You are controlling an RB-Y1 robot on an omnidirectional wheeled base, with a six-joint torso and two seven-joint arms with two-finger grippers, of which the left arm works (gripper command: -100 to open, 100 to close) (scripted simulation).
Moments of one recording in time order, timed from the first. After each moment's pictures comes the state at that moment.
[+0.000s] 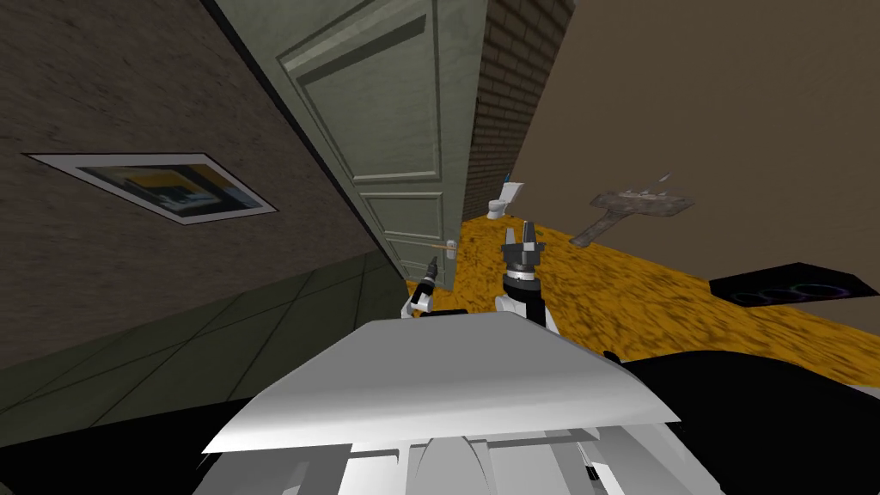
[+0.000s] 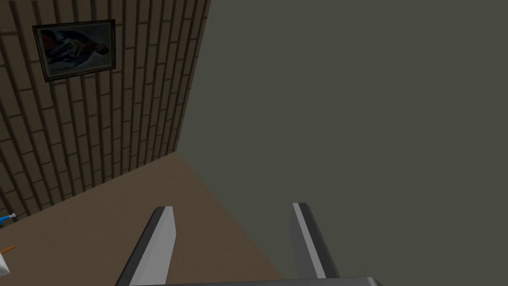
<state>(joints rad) 0.08 0.00 -0.42 -1.36 0.26 -0.28 -0.31</state>
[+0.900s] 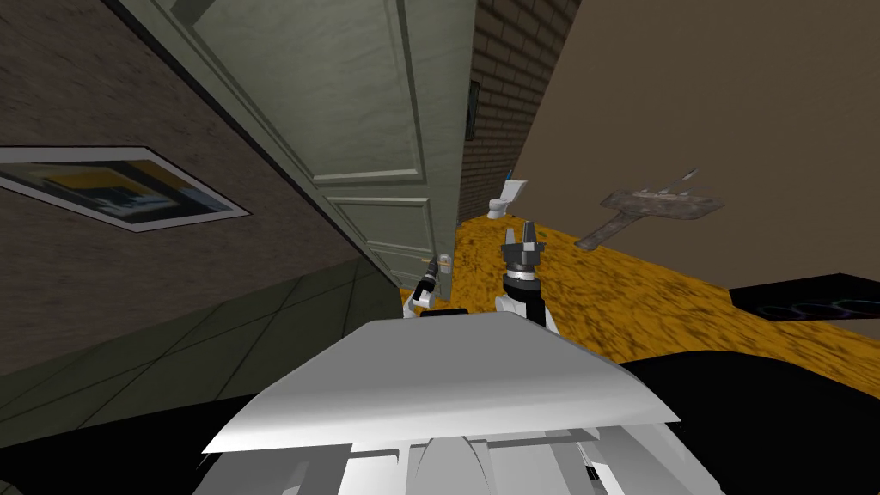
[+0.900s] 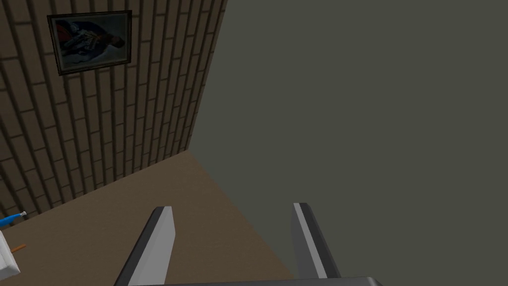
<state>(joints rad) 0.03 -0.04 -0.39 -1.32 0.25 -0.27 -0.31</state>
